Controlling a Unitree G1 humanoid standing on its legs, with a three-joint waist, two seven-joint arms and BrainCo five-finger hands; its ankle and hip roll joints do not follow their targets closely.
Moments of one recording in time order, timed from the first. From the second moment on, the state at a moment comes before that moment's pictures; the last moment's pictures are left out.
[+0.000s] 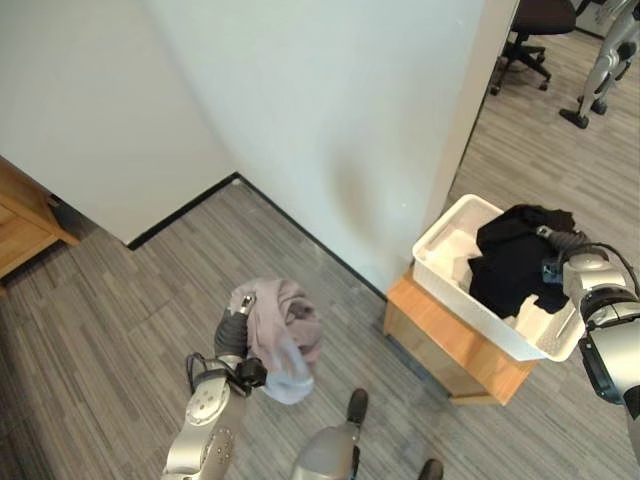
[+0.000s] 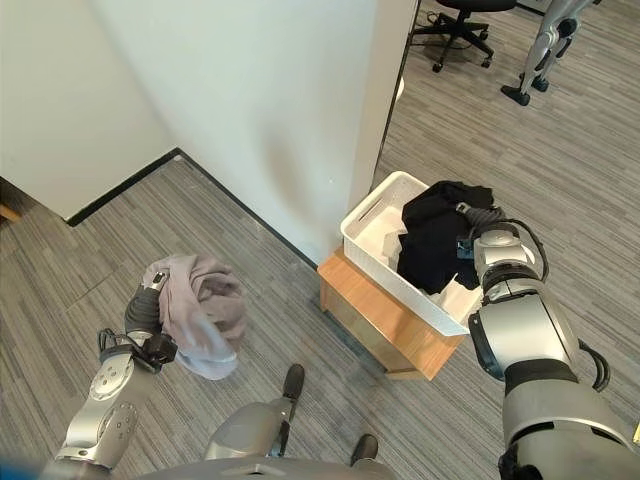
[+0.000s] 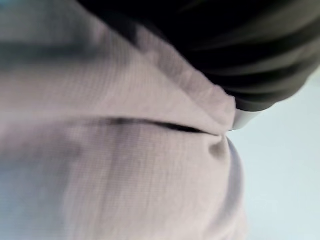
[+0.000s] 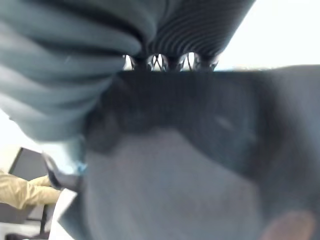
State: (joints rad) left arm 0.14 0.37 -0.07 0.00 -0.63 -0.10 0.14; right arm -0.99 -0.61 0.30 1.41 0.31 0.10 -0.12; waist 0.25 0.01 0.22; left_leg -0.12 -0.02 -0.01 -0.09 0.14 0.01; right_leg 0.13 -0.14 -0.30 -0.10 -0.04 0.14
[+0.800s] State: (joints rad) left arm -0.31 0.73 -0.30 -0.15 -0.70 -0.06 -0.06; right arm -0.04 -0.51 0.03 -0.27 0.40 -0.05 0.00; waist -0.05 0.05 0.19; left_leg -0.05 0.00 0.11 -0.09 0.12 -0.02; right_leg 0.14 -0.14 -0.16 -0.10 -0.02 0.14
